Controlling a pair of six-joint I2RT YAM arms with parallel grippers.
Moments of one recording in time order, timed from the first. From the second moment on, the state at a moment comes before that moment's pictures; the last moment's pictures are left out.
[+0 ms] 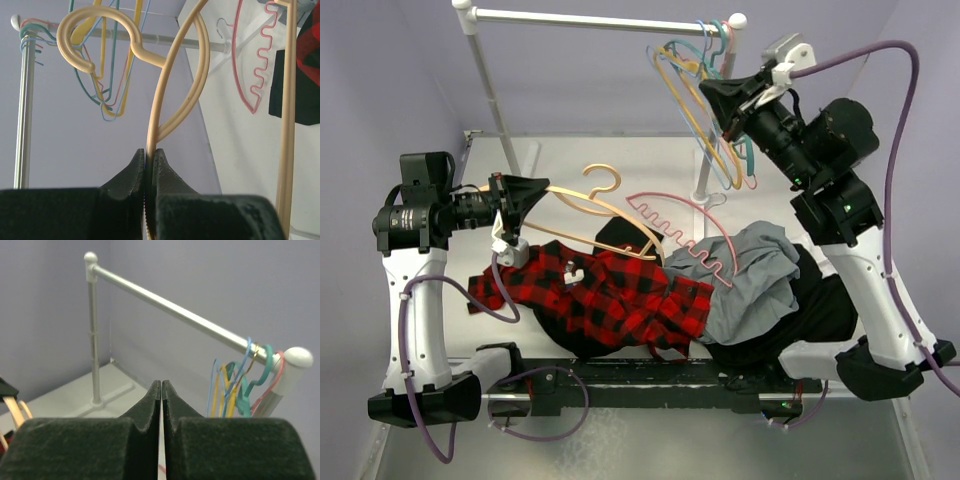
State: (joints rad) left arm 0.12 1.12 1.52 -1.19 1.25 2.09; right arm 0.54 1.27 1.81 -0.22 -0.13 -0.09
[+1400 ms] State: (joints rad) left arm 0.48 1.27 1.62 -1.48 1.12 2.09; right arm 0.59 1.26 0.90 0.06 -0.62 0.11
